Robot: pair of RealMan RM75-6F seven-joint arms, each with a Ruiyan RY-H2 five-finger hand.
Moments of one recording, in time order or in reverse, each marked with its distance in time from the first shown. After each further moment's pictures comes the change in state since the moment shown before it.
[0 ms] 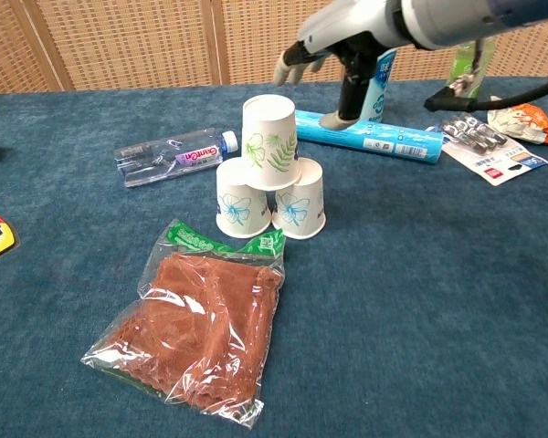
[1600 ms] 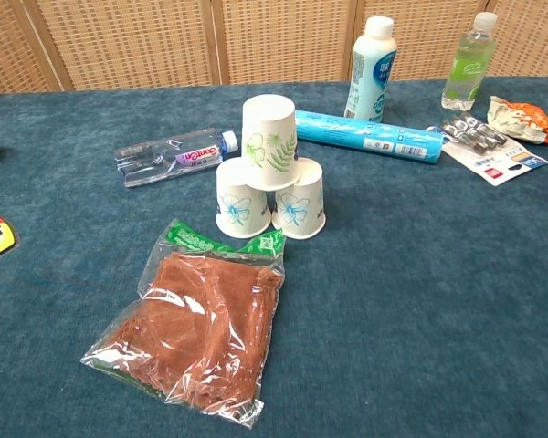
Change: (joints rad) left arm 0.285 -0.088 0.109 0.011 0.061 0.272 0.195; right arm -0.979 0.098 -0.274 0.166 -1.090 0.573 0.602
